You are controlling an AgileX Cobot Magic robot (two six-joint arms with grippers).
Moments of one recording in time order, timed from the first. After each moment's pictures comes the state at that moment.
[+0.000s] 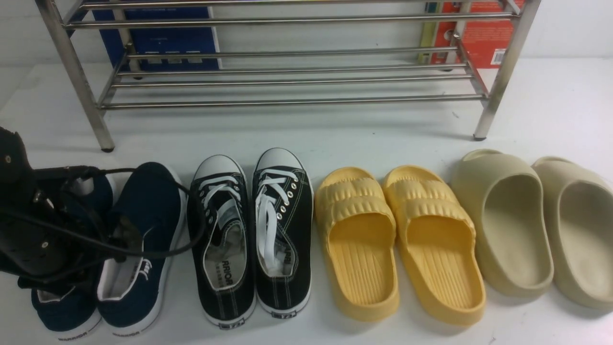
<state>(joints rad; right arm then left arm) 0.02 -0.01 0.02 0.06 0.38 -0.01 0.06 1.55 -0.87 -0.03 0.81 -0.03</state>
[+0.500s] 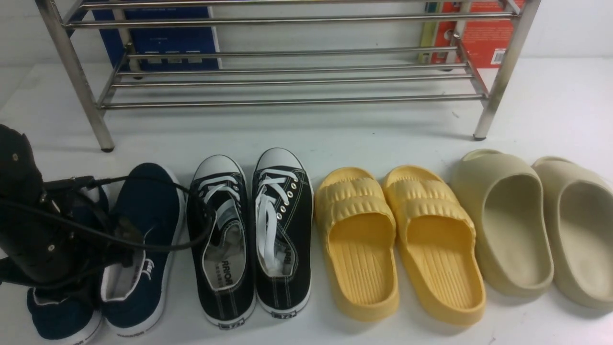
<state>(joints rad) 0.02 -0.01 0.02 0.06 0.38 -0.01 0.06 1.52 -0.89 -0.09 0.94 -0.05</state>
